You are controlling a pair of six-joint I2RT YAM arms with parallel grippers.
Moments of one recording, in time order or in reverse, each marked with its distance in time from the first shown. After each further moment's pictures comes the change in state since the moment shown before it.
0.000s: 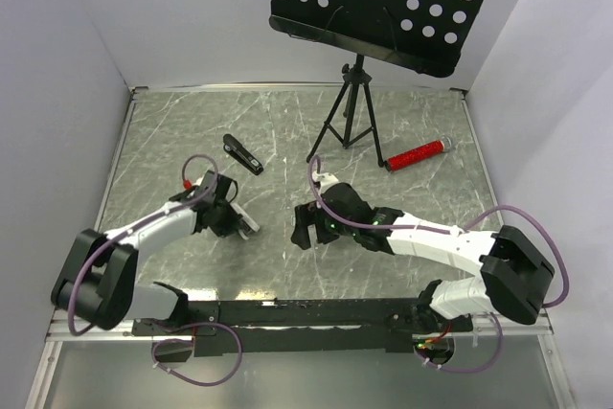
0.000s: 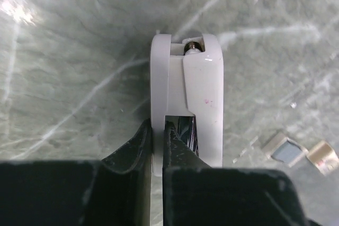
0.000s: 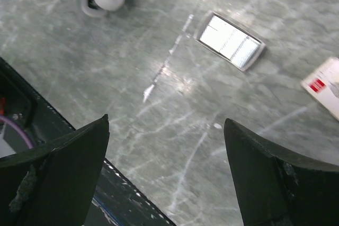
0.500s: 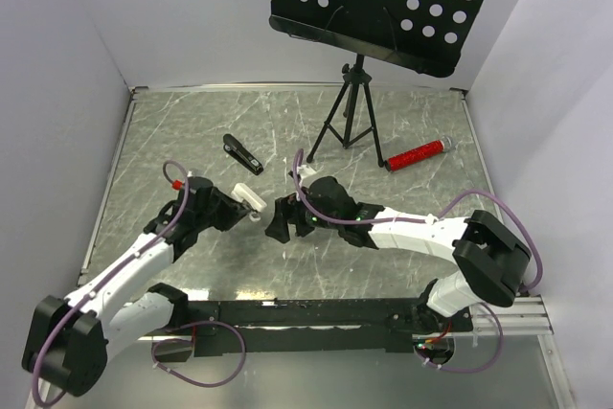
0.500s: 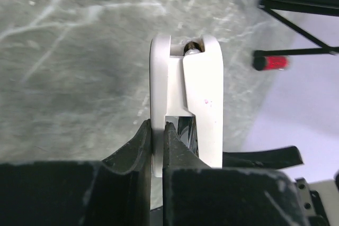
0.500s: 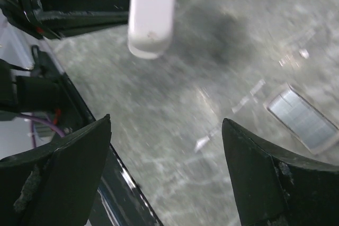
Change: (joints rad) left arm 0.000 -0.373 -0.140 0.189 0.133 -0.163; right arm 0.026 0.154 0.068 0.278 -0.129 0.003
